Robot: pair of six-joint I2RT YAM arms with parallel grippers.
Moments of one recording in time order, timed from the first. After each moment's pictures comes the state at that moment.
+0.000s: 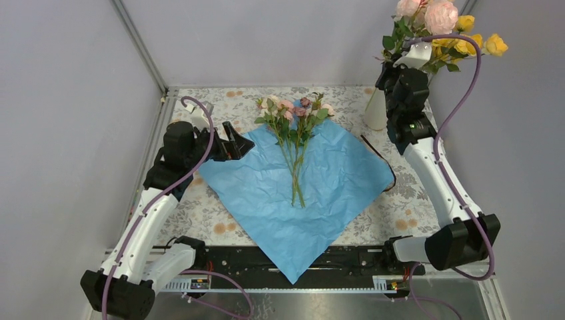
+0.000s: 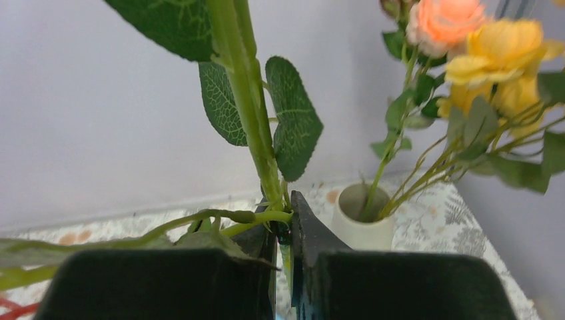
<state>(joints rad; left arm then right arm) -0.25 0.93 0.94 -0.37 0.39 -0.47 0.23 1.31 1.31 0.04 0.33 0.11</state>
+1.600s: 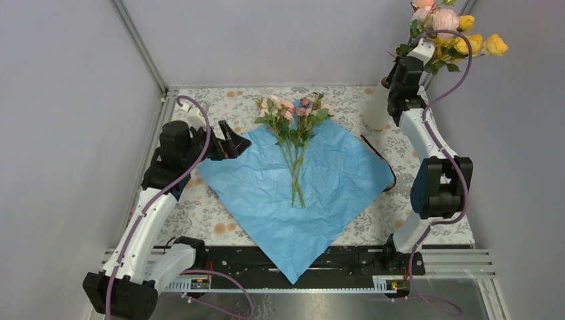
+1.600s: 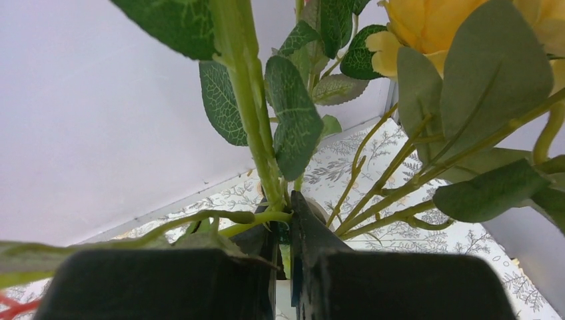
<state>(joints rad) -0.20 0.93 0.94 -0.37 0.43 -0.47 0.02 1.74 1.47 0.14 0.38 0.19</state>
